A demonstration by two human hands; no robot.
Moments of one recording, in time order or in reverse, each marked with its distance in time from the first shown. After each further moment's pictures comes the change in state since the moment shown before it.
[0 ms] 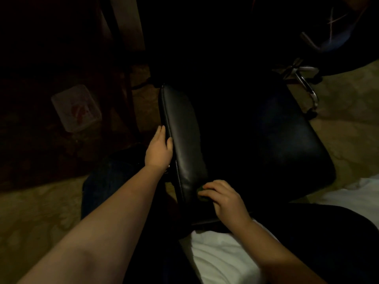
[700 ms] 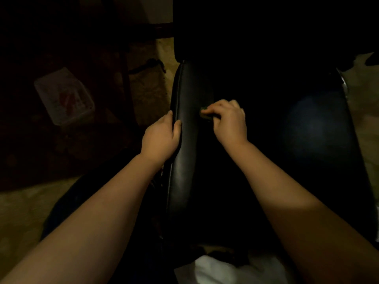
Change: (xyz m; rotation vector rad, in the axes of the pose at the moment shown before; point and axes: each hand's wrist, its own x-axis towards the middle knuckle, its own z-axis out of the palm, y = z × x) left_hand 0.095 0.001 -0.013 0.267 0.039 0.199; right_hand 0.250 0.071 0.013 -0.146 0.121 0.279
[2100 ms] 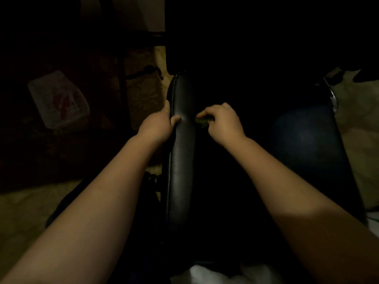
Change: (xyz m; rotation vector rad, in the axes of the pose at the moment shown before) left_hand 0.062 -0.001 -0.010 0.007 -0.301 -0.101; right_hand 0.031 -0.004 -0.012 -0.048 -0.244 0.050
